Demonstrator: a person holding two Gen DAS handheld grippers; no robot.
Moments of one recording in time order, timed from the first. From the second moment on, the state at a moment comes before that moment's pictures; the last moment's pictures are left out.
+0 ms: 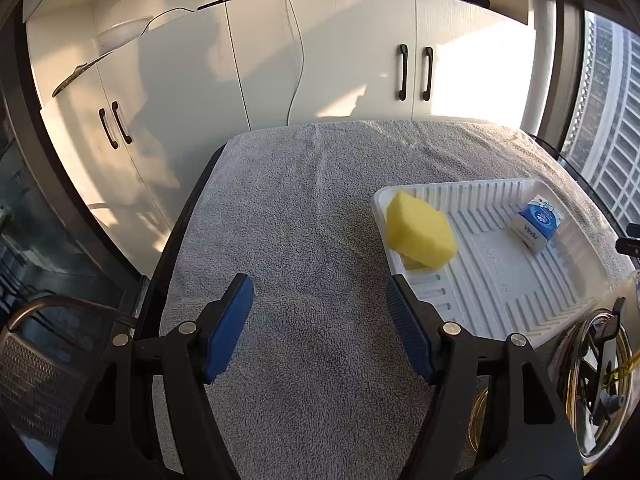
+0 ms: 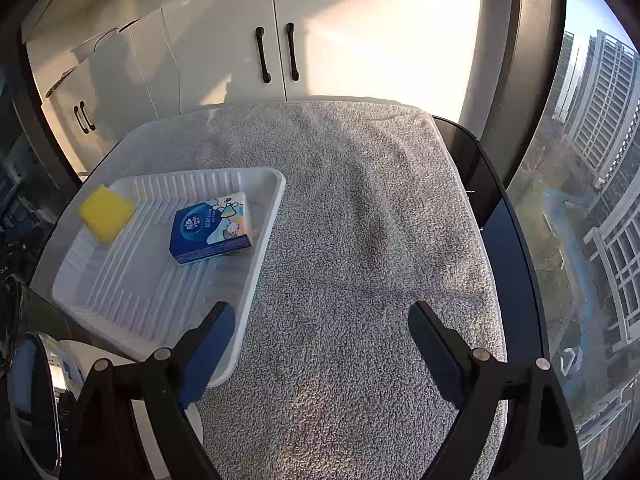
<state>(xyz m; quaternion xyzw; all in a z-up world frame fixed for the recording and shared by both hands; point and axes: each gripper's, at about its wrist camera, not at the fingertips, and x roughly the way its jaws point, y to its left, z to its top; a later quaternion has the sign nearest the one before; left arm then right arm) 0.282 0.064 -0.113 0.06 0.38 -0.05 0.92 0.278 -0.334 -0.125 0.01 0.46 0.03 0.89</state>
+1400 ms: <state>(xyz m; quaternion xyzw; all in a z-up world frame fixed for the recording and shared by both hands) 0.031 0.069 -0.142 0.00 0.43 -0.12 0.90 -0.022 -0.251 -0.133 0.00 0.47 0.06 0.88</state>
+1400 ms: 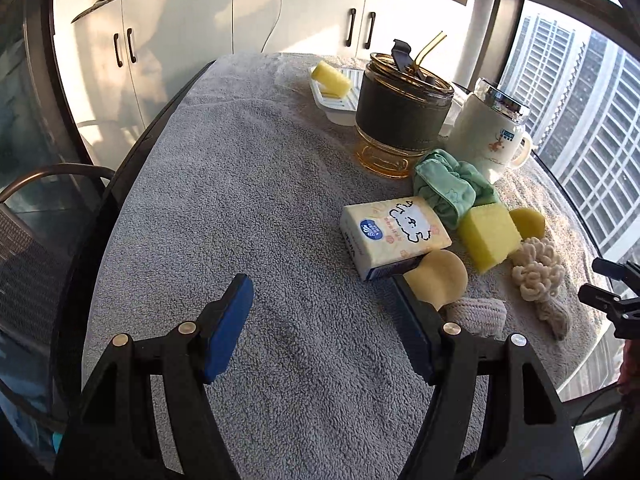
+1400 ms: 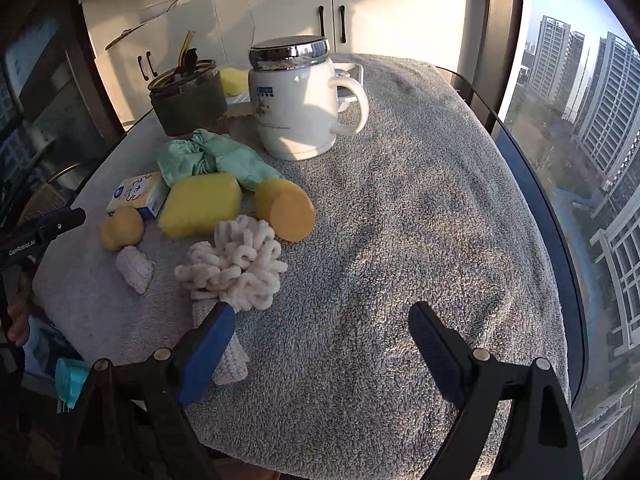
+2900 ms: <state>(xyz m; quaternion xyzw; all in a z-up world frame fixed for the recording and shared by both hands) 0.034 0.011 -0.148 -0.04 0.44 -0.16 0.88 -0.035 -0.193 -0.156 -0.04 0.47 0.12 0.87</state>
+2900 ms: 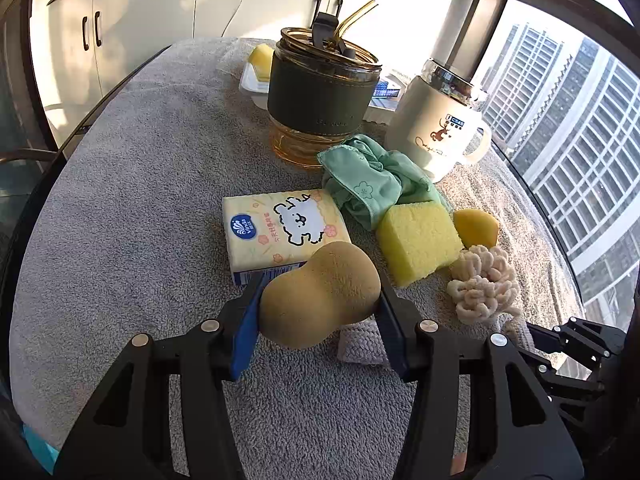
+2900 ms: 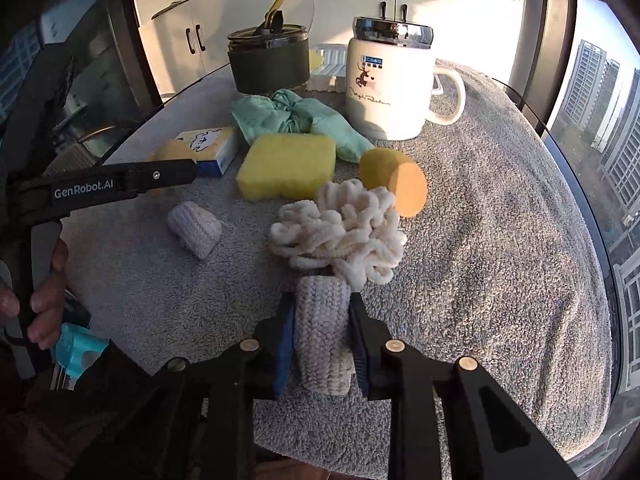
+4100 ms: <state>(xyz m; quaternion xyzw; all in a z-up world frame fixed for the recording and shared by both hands) 0.087 0.104 -0.134 -0.05 0.41 -0.02 0.91 0.046 -0.305 -0.125 -0.02 0.45 -0.02 0.89</state>
